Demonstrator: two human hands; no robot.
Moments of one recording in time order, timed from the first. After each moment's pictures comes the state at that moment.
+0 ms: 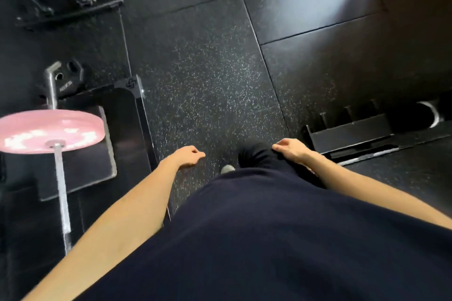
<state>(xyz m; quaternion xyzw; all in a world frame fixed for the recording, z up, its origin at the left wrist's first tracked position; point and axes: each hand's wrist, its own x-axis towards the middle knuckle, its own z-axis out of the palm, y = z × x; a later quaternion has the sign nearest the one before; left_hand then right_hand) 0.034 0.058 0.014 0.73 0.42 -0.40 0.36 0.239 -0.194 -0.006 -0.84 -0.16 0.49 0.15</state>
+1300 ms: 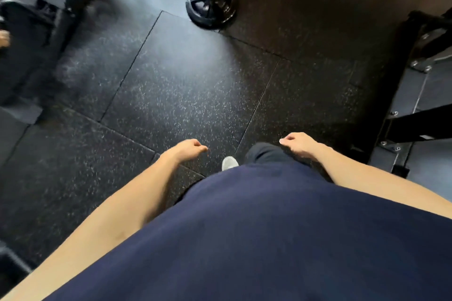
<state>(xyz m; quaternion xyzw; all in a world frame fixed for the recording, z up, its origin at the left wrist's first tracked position) 1.103 0.327 0.009 0.86 0.03 -0.48 0.17 1.047 -0.014 -0.007 -0.81 0.23 0.40 0.36</state>
